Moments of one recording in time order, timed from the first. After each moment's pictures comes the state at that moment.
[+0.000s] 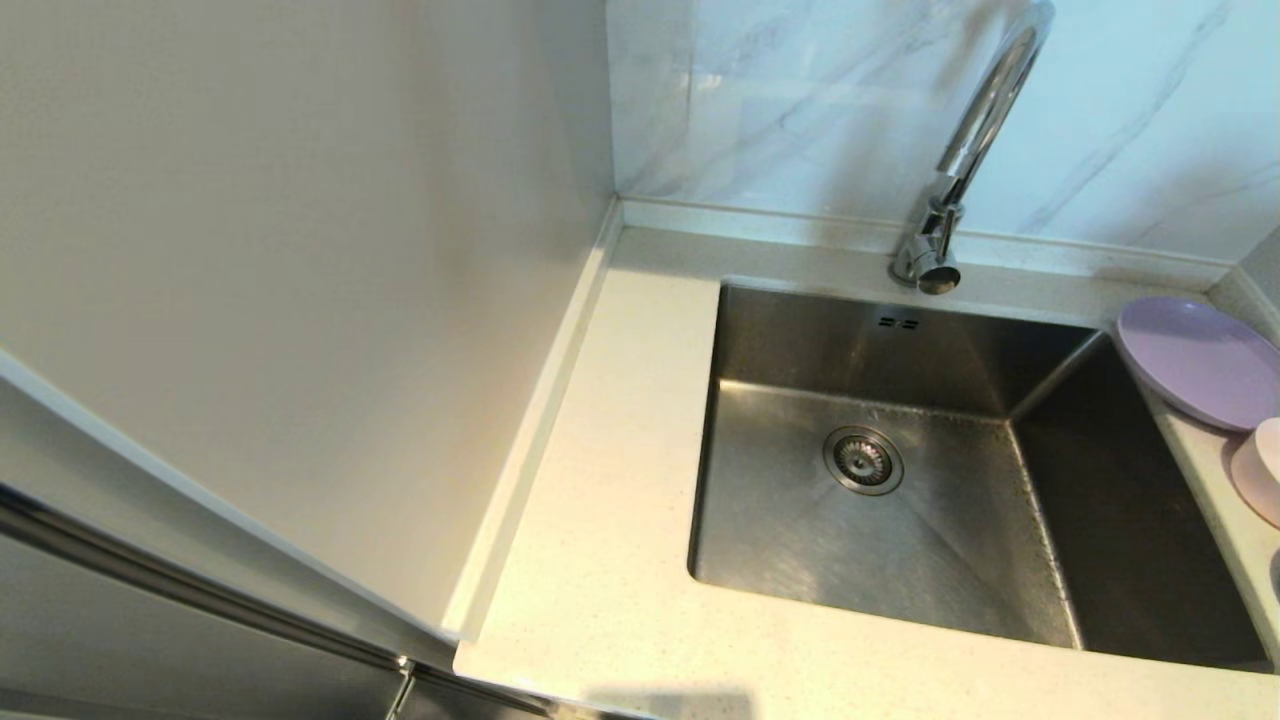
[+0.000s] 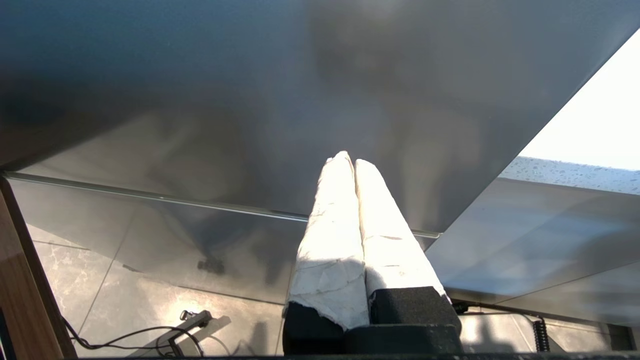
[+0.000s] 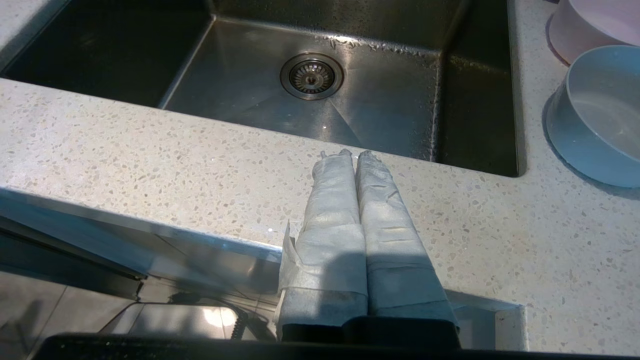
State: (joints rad) left arm 0.00 0.00 0.00 0.00 0.00 0.00; right arm 0.00 0.00 0.00 0.03 -0.01 0.03
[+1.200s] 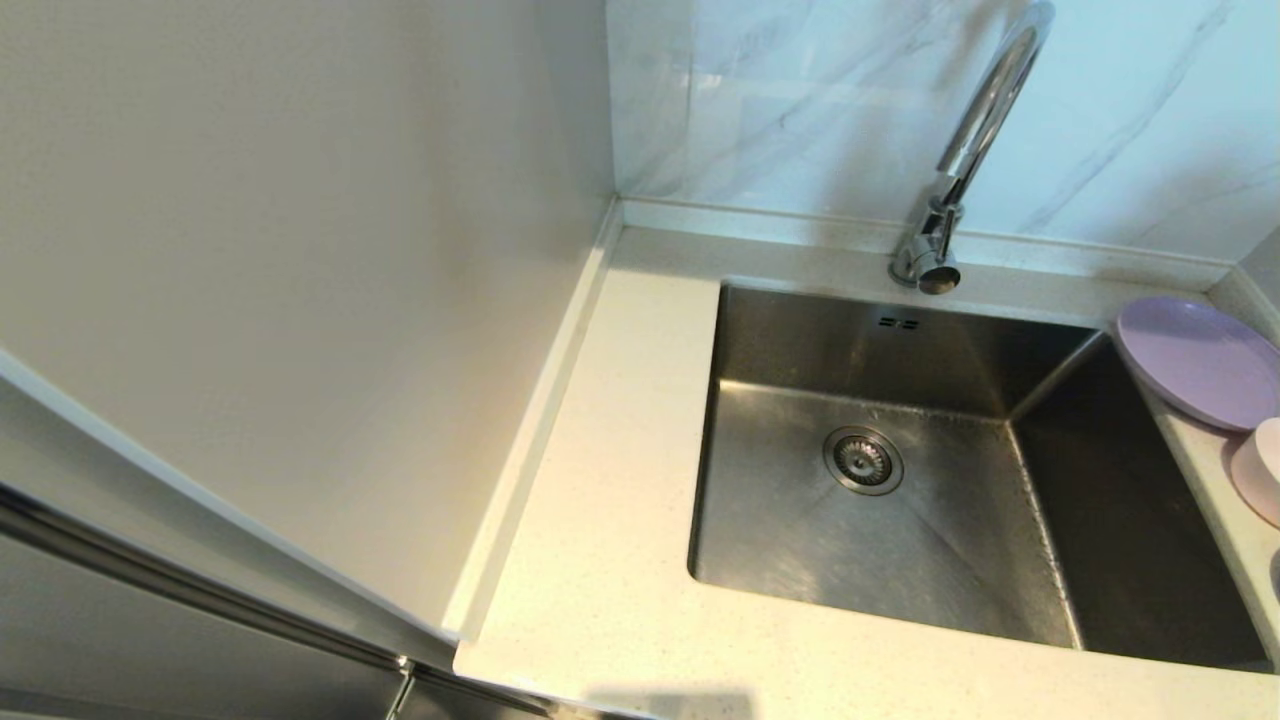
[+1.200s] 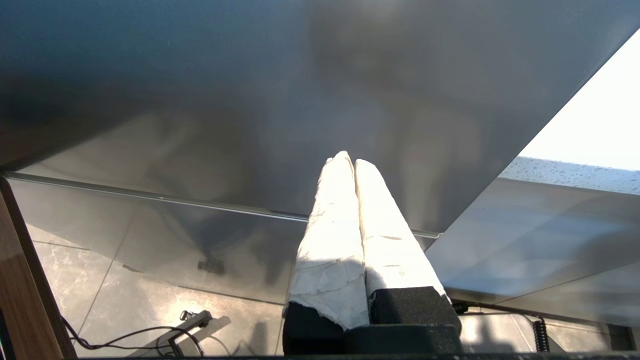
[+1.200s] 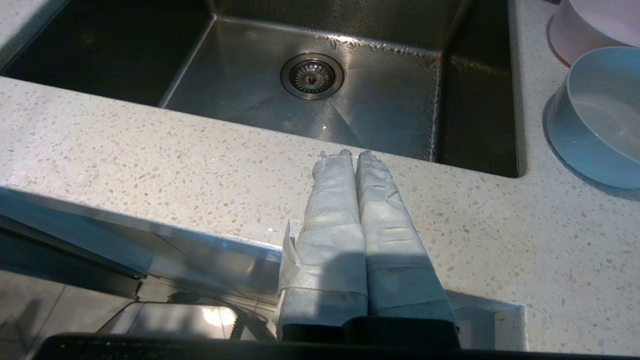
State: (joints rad) left arm 0.00 0.00 0.00 0.00 0.00 0.00; right arm 0.00 0.00 0.00 0.03 -0.01 0.03
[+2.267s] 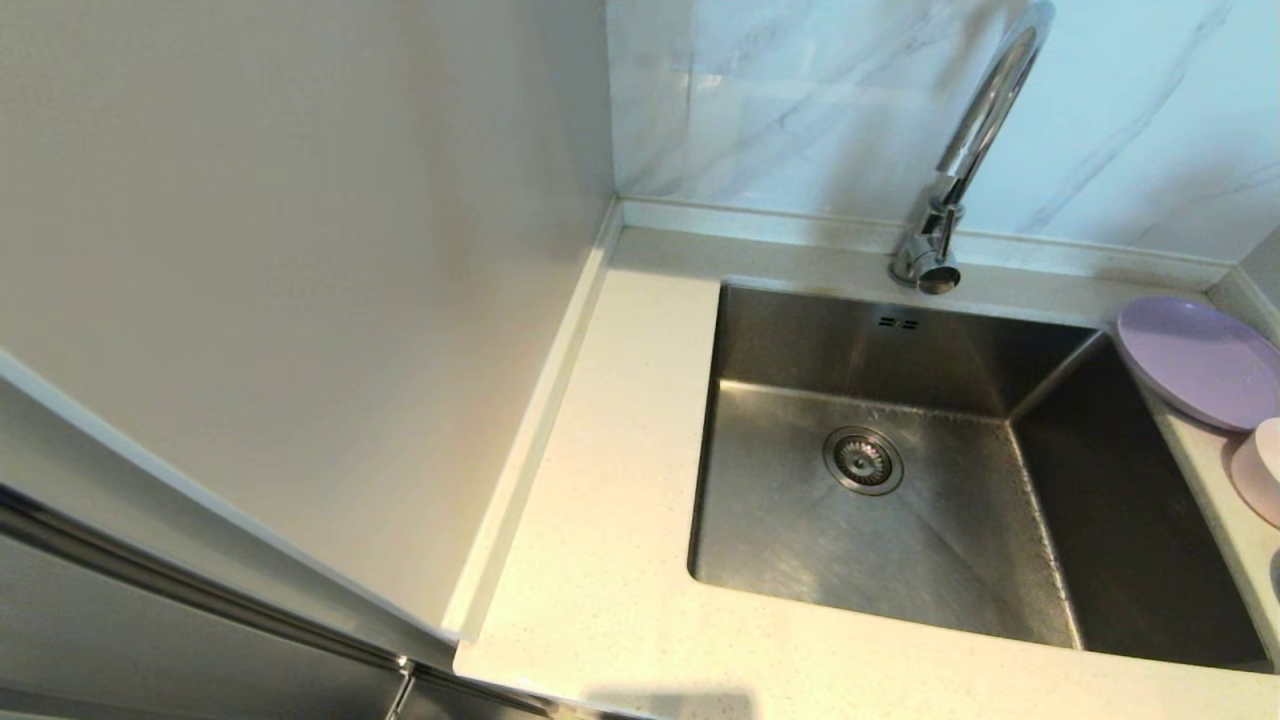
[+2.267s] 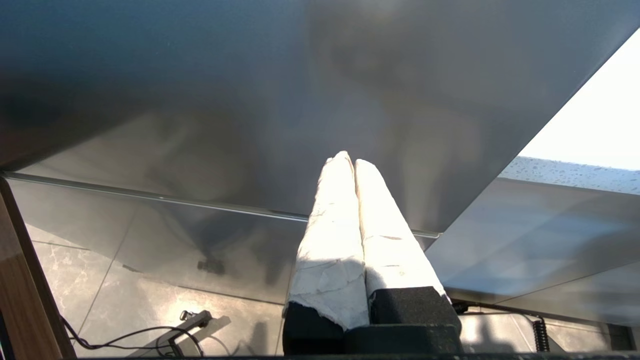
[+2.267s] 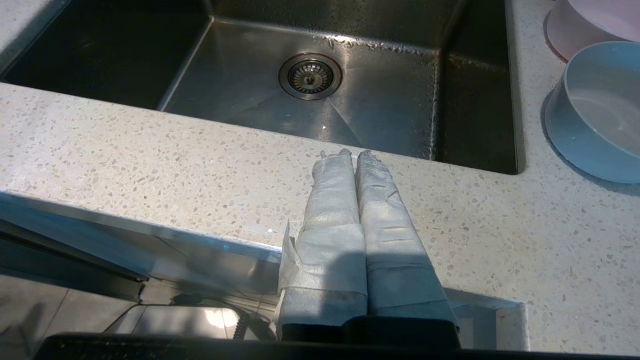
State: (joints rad) left arm 0.00 0.00 0.00 0.00 0.00 0.00; right arm 0.00 0.00 0.00 0.03 -0.02 0.04
